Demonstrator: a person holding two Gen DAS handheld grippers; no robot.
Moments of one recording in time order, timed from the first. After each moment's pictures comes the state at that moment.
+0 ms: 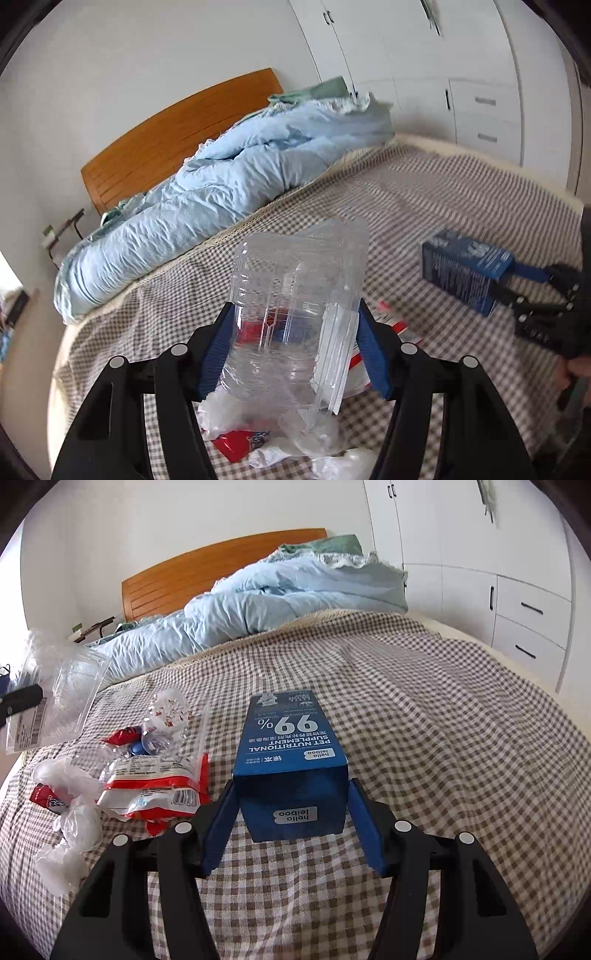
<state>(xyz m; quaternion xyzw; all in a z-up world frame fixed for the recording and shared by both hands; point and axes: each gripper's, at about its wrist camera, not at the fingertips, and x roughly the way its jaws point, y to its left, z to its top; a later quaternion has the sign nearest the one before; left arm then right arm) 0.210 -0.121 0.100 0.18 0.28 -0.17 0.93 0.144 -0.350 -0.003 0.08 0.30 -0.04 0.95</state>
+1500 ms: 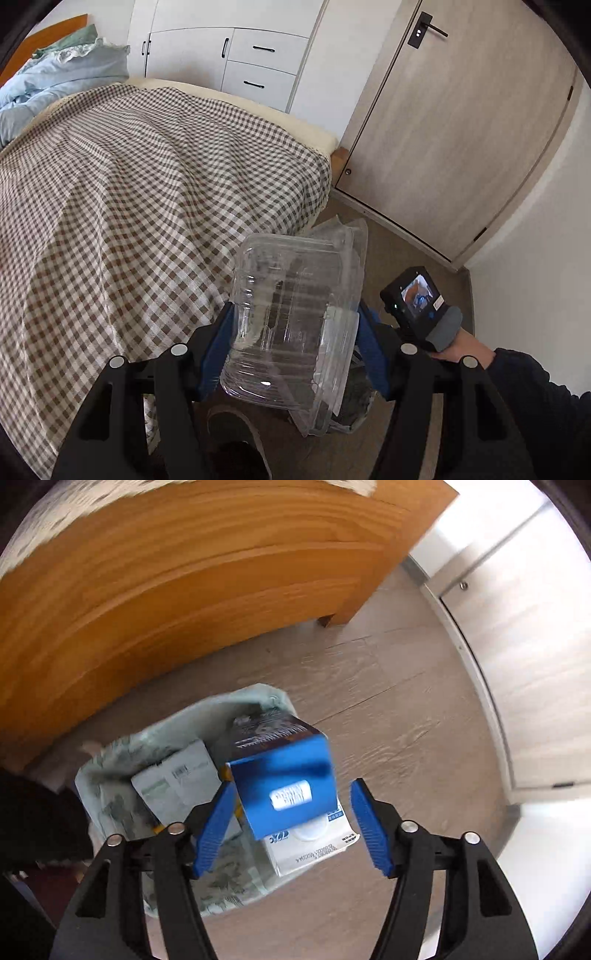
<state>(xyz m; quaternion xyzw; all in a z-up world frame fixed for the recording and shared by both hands) -0.029 -0.398 -0.029 0.11 0.43 -0.51 0.74 -0.165 -0.632 -0.230 0.07 0.63 -0.25 0.73</state>
